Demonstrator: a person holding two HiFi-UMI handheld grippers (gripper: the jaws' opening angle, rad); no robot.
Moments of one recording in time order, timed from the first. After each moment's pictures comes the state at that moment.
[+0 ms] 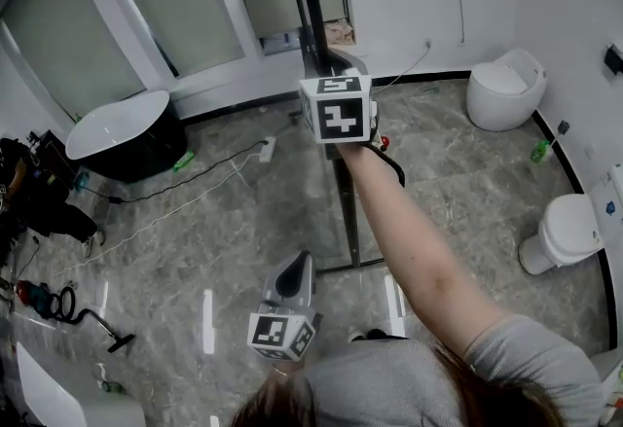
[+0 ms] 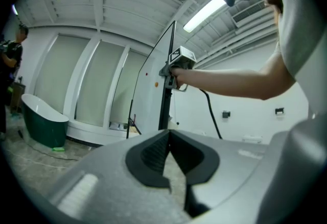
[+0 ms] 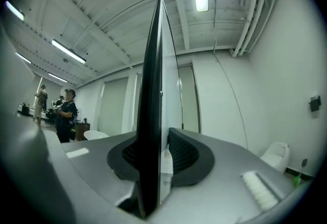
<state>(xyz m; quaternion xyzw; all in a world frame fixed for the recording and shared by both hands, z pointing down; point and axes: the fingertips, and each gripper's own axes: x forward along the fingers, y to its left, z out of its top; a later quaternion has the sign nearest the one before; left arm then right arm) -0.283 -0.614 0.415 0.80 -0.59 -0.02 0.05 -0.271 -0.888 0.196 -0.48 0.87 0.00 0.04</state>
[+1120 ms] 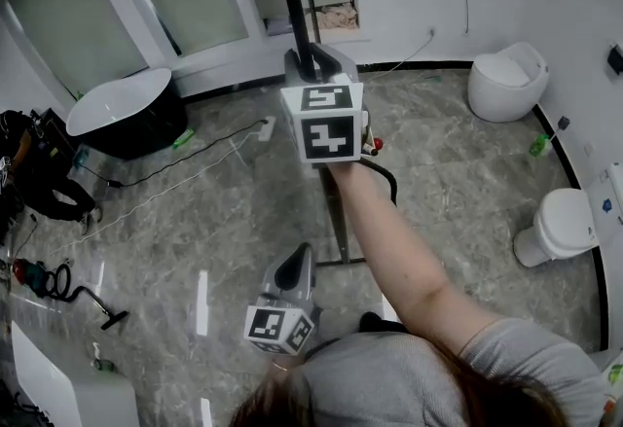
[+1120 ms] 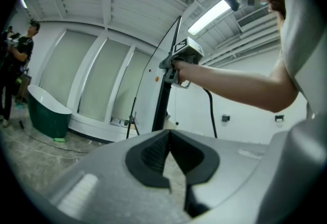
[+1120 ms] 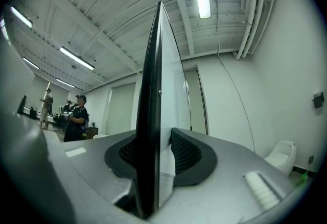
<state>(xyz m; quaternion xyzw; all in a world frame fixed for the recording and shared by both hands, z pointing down) -0.269 -0.570 0.425 0.79 -0.60 -0.05 0.08 -0.284 -0.797 0.193 -0.45 0.89 0.01 0.06</state>
